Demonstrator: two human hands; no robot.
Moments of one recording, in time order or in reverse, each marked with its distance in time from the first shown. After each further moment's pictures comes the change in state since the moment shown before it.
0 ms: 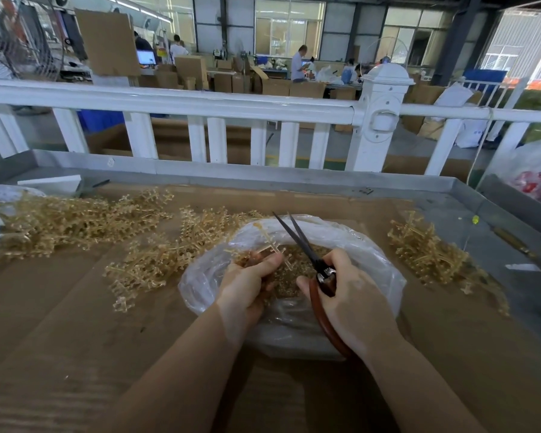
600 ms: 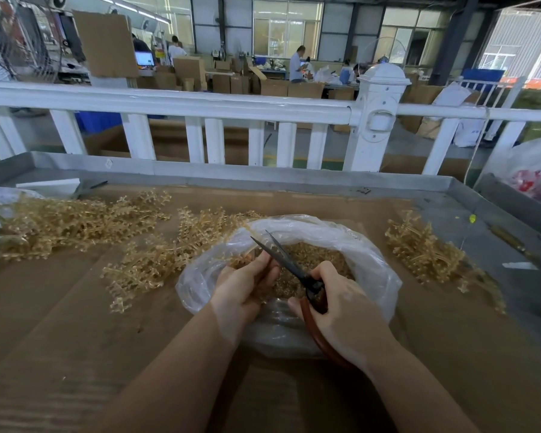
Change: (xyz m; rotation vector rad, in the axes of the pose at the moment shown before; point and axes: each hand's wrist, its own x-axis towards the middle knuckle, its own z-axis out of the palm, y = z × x) left_hand -0.001 0.005 0.002 -0.146 0.046 -0.077; right_hand -0.010 0.003 -0.002 -0.003 -0.154 -0.075
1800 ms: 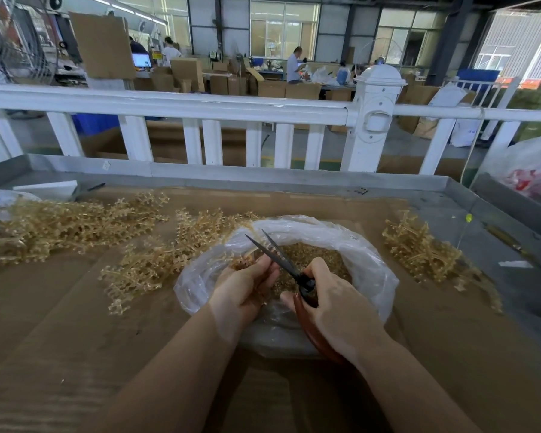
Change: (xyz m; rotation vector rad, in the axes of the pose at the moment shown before) left_hand 0.004 -0.002 0.000 0.013 -0.008 0.015; right_hand 0.008 -0.008 0.001 -0.038 -0.036 0.003
